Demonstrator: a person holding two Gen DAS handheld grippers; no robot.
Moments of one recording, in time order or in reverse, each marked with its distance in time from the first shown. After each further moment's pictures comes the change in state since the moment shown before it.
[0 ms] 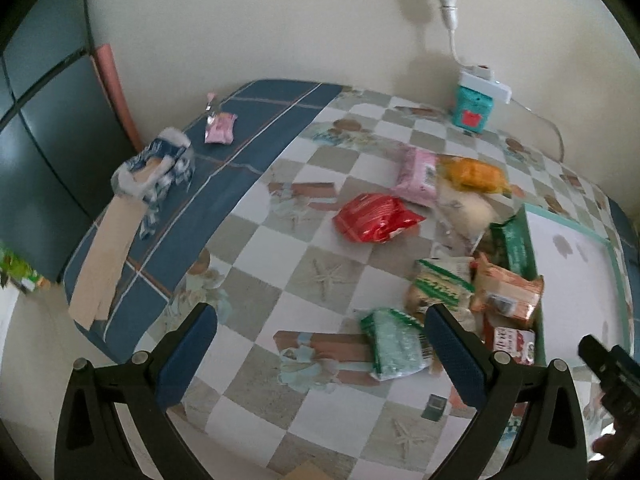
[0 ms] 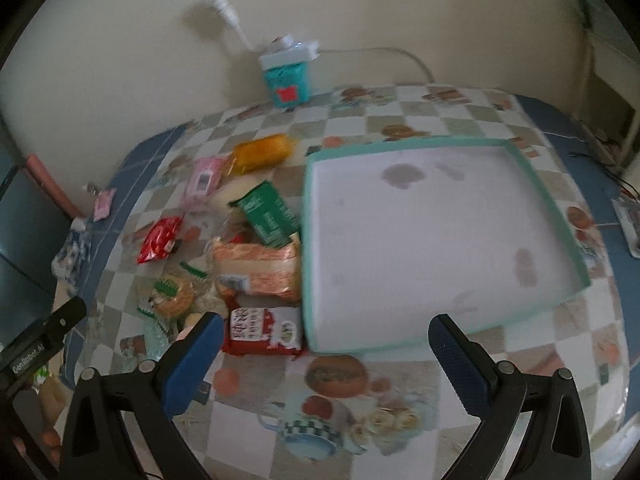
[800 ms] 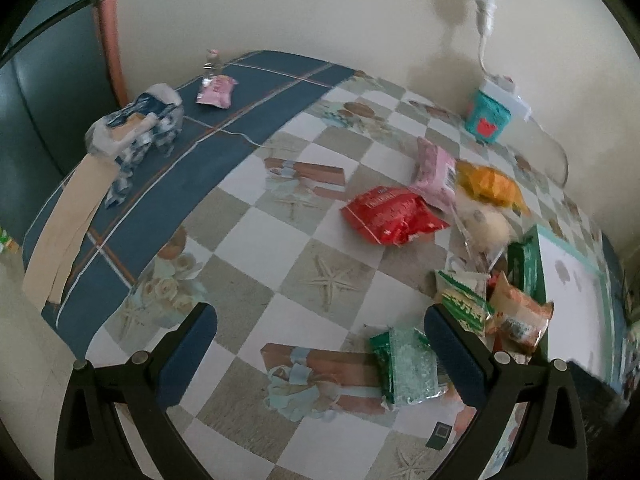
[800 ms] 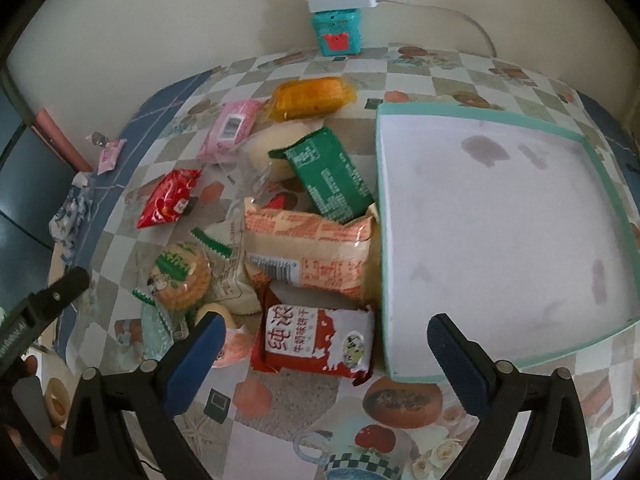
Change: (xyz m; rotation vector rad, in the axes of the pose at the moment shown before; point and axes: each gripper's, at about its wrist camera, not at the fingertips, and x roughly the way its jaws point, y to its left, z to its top) left arm 0.048 0.023 0.002 -0.095 0.046 -0.113; right arm 0.055 0.032 0.009 -0.070 0.106 0.044
